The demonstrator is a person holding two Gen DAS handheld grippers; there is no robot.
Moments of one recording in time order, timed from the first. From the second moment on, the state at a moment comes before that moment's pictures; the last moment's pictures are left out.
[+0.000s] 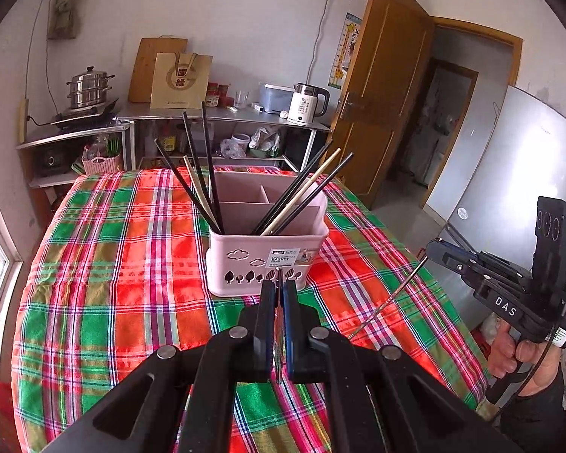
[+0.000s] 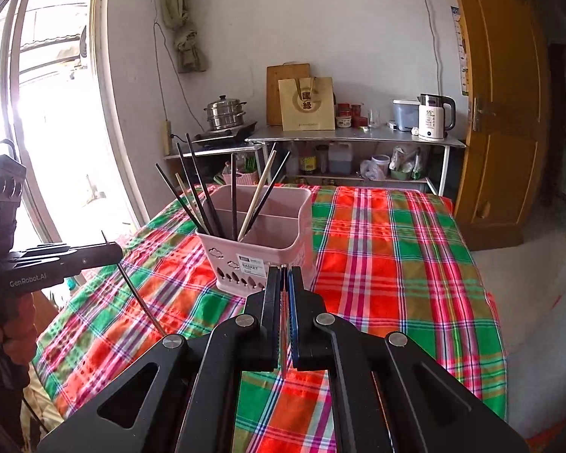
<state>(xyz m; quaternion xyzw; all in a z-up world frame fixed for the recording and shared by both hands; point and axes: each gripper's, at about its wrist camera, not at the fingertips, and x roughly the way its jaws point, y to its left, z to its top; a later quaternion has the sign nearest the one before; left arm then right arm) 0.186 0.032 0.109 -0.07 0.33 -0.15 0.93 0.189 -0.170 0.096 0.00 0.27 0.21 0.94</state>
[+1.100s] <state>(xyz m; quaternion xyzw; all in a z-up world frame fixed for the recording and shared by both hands) 0.280 0.066 0.224 -0.07 0.26 -0.14 0.95 0.256 -0.113 0.181 0.04 0.18 0.27 0.94</state>
